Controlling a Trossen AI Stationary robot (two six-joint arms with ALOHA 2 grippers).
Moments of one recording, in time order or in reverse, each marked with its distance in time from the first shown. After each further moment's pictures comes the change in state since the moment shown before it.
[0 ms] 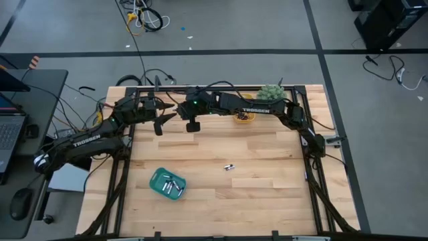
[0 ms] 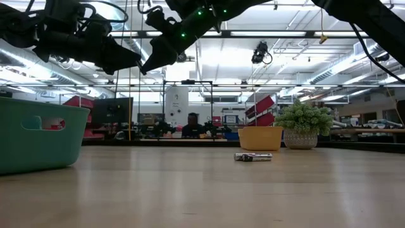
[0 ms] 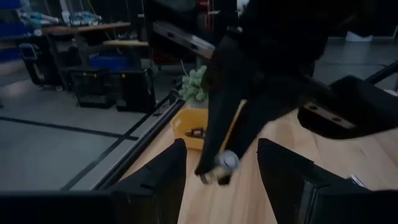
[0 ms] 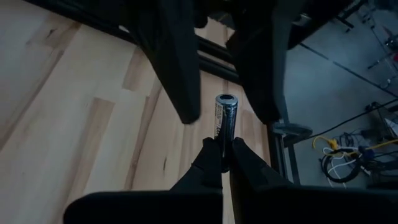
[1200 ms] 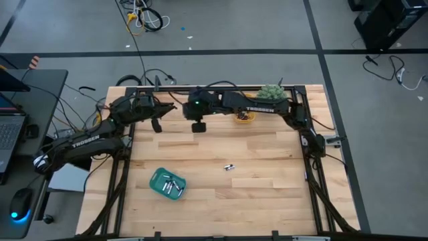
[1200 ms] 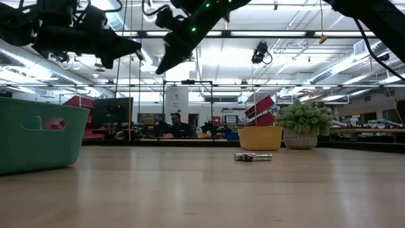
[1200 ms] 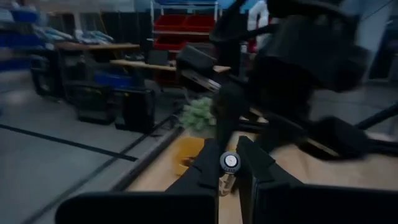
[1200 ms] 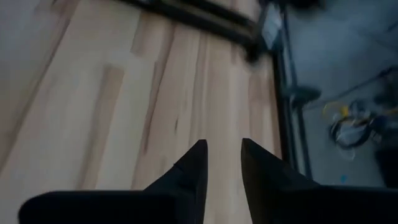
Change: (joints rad) left arm -0.012 -0.038 0.001 0.089 -0.033 -0.124; right arm 0.000 -0.051 0.001 -0.204 0.042 0.066
